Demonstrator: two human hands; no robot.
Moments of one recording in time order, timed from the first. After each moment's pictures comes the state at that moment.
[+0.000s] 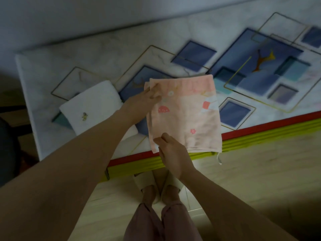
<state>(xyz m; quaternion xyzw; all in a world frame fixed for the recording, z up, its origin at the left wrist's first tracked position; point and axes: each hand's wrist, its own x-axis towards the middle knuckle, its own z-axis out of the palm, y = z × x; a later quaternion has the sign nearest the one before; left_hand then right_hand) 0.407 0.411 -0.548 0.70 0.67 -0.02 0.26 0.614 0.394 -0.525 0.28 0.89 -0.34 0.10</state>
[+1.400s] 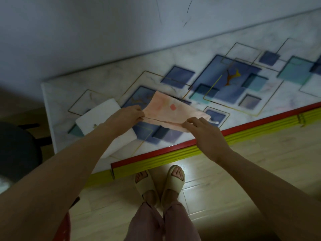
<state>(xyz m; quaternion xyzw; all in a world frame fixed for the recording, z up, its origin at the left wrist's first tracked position) 0.404 0.389 -0.439 0.63 0.71 -0.04 0.31 0.670 0.493 -0.395 0.24 0.95 -0.19 0.06</state>
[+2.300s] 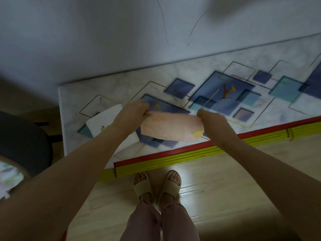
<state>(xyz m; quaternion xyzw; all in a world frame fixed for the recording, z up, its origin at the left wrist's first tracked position) 0.428 0.402 -0.350 0.57 0.78 0.09 0.24 0.658 0.542 -0.346 0.34 0.91 -0.20 0.10</state>
